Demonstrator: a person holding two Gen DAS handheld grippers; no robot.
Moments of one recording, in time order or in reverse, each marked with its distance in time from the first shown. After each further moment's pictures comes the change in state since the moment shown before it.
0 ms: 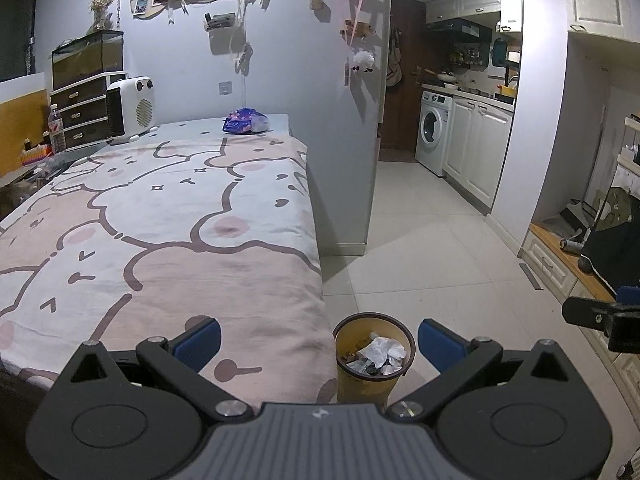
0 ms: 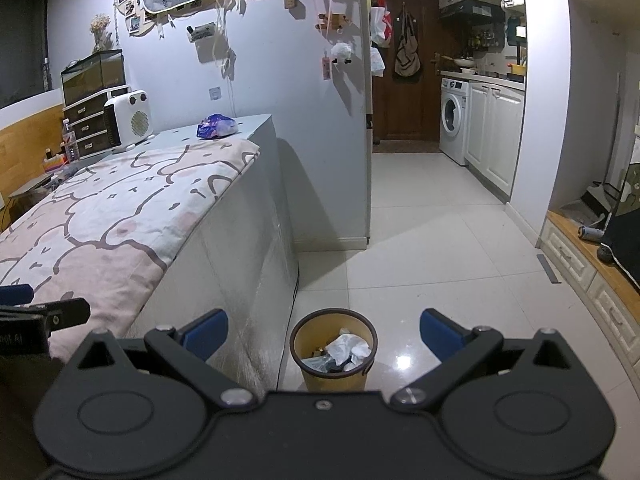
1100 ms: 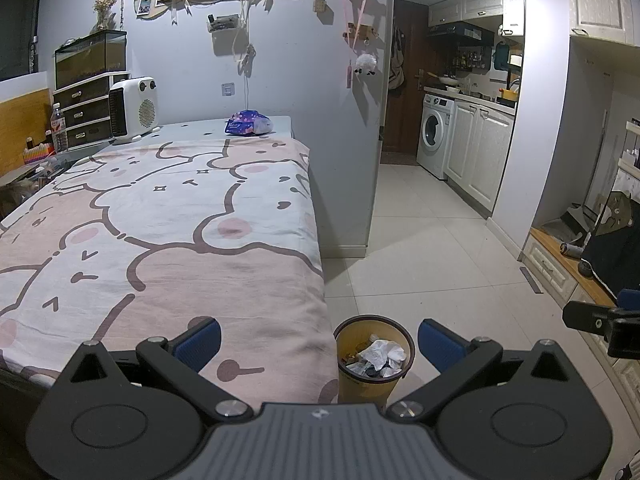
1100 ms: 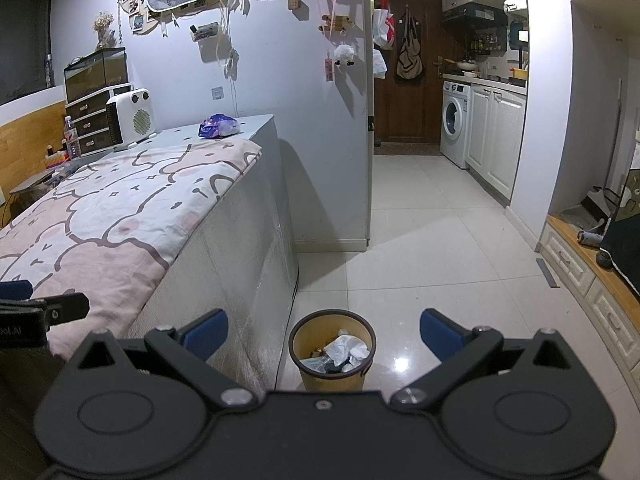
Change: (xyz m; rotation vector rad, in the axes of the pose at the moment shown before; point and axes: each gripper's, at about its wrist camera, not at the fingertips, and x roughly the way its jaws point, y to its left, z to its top) left arm -0.001 0.002 0.000 -0.003 -0.002 -0.001; right arm -0.002 0.002 0.000 -0.011 -0.002 0.001
